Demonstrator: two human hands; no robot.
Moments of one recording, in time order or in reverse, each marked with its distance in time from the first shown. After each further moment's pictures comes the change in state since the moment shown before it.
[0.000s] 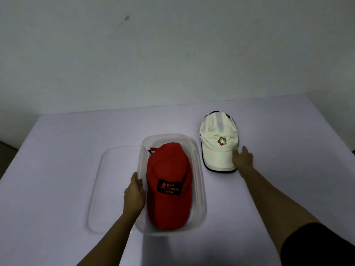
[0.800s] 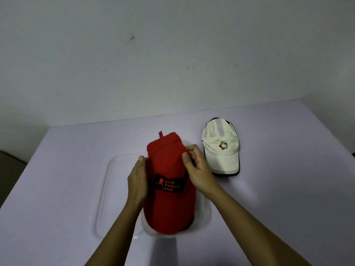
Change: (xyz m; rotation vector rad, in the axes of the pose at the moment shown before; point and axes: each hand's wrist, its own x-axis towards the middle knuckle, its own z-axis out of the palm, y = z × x) left_hand -0.032 0.097 -0.052 -0.554 0.018 0.089; right_hand -0.186 -0.087 0.026 0.503 -0.516 -0.658
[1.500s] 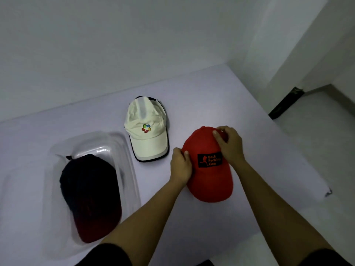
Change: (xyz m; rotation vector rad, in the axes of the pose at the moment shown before) left_hand -0.075 -0.035 0.316 0.390 -0.491 -0.004; right_hand -0.056 0.091 -0.312 -0.595 0.601 0.239
